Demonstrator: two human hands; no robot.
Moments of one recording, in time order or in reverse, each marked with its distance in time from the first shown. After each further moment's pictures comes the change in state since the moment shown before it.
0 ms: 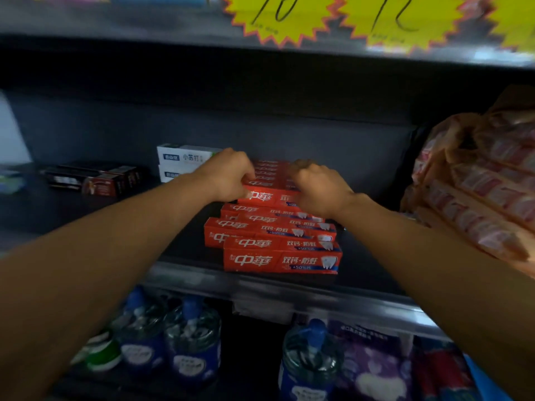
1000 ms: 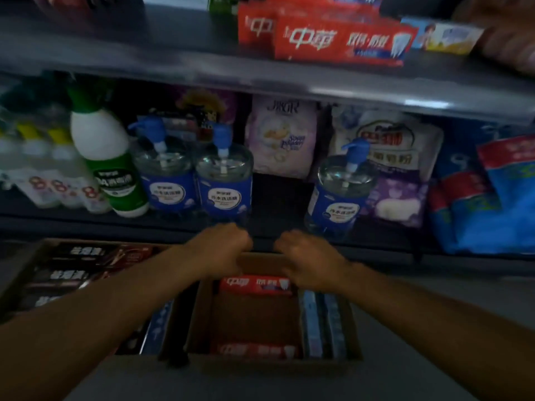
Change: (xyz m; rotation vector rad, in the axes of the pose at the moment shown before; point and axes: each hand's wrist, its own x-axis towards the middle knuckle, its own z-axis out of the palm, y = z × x) left_hand -0.286 -0.043 0.259 -0.029 -0.680 0.236; right_hand -0.281 -0.235 0.191 0.313 -0.552 -0.060
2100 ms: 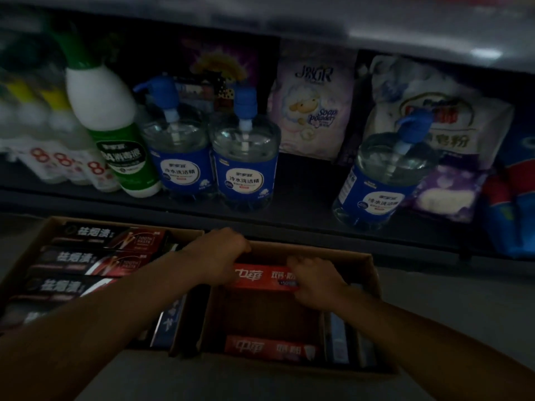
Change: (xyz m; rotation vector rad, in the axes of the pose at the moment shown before) left_hand 0.012 -0.049 0.062 -0.165 -0.103 -0.032; right_hand 0.035 0.003 0.118 0.076 -0.233 0.156
